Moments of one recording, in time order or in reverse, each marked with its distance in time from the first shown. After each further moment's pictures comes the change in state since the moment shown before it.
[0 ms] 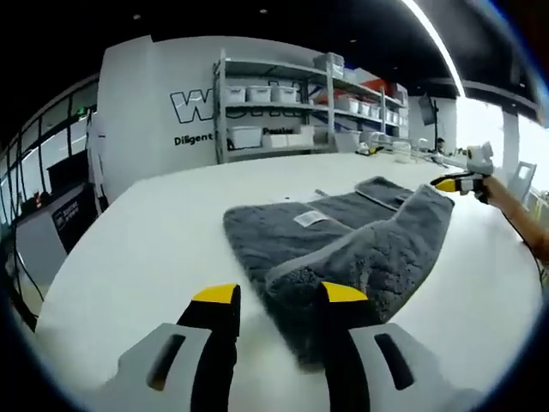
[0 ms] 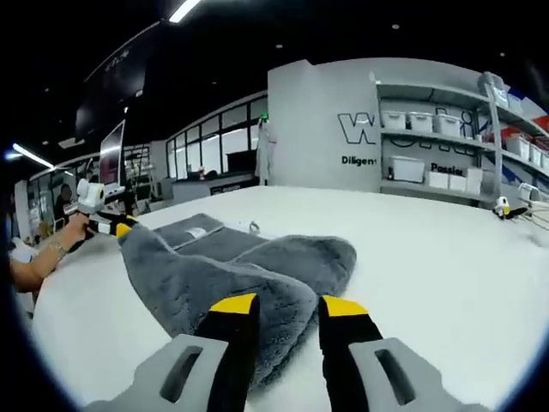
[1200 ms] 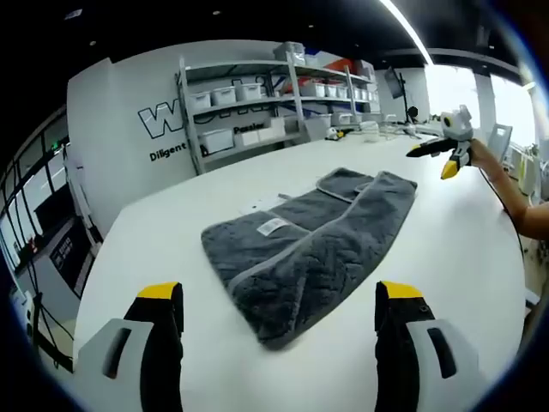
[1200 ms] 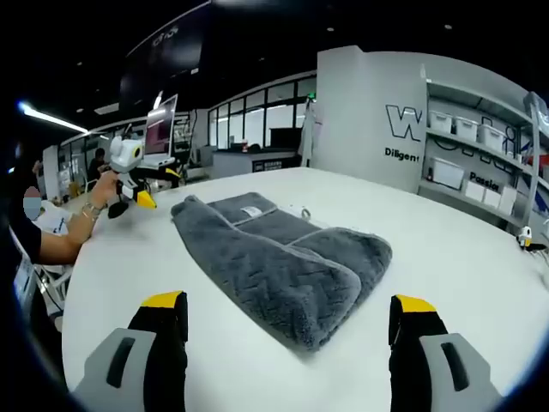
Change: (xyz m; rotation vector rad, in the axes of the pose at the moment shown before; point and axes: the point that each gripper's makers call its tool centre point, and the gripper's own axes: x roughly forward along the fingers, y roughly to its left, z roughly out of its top) left arm -0.047 -0.040 0.029 0.142 0.028 -0.079; right arm -0.059 0.050 0.010 -0.159 0.091 0.172
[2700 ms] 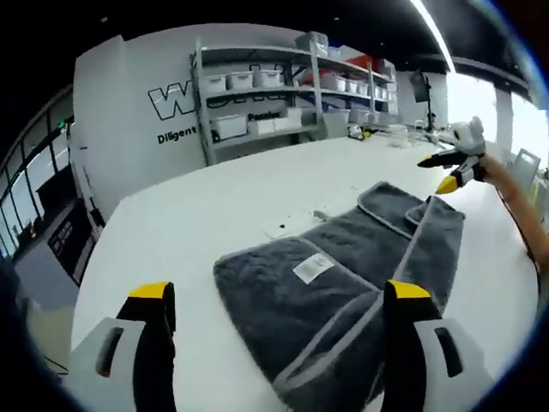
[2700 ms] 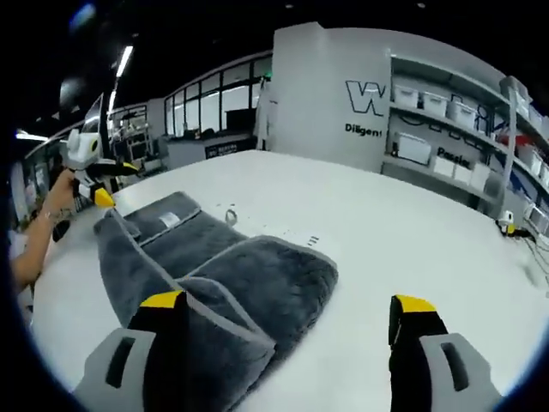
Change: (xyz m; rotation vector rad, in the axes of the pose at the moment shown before) left arm 0.082 0.056 0.042 -0.031 0.099 0.072; right arm 0.066 -0.092 0.023 0.064 0.137 -0.182
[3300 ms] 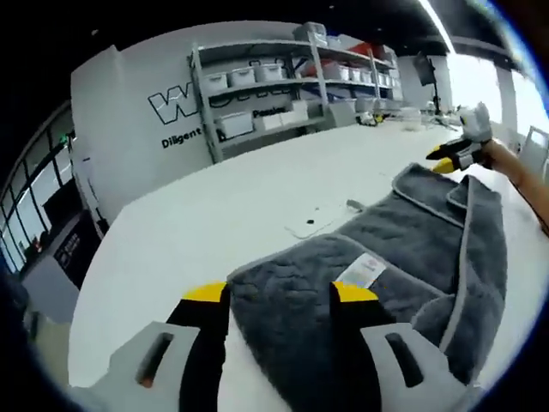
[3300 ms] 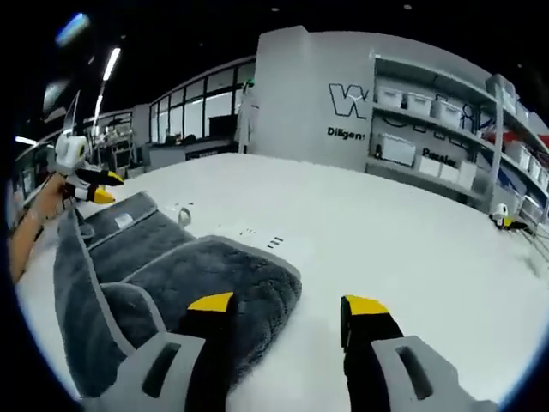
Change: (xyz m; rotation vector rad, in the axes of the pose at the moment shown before) left arm 0.071 0.022 0.008 0.015 -0.035 0.000; right arm 0.063 -0.061 -0.006 0.096 -0.076 -0.093
